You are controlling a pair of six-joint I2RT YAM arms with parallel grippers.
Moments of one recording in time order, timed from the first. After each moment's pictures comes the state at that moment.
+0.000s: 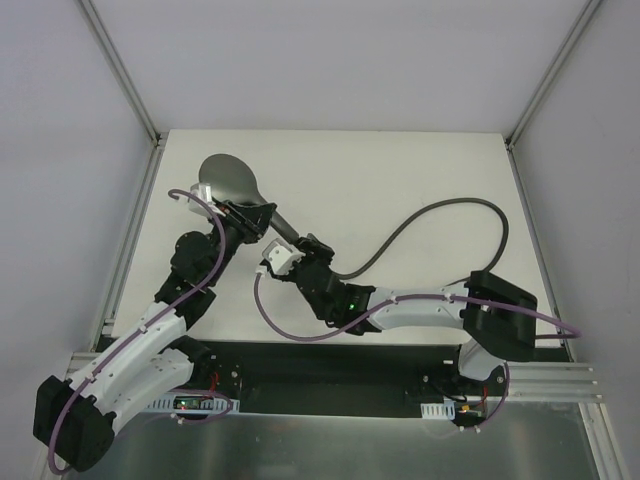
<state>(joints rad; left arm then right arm) -0.50 0.79 0.49 0.37 -0.06 -0.79 1.30 1.63 0.93 0.44 0.79 -0.48</state>
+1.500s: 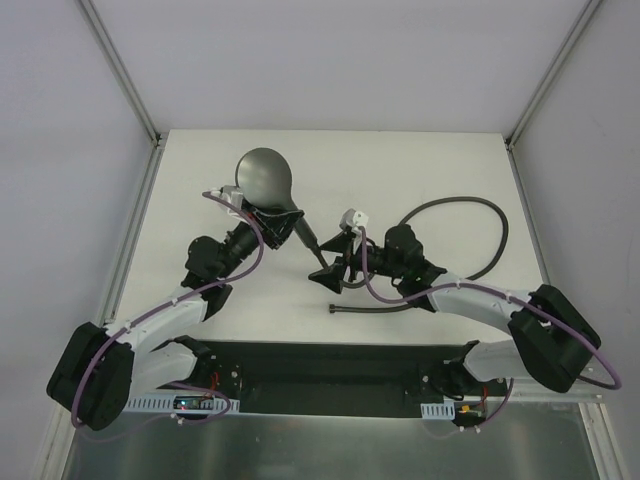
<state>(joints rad) -0.50 1.07 0.39 1.00 0.31 -0.60 0.77 1.36 0.59 0.62 -0.61 0.13</state>
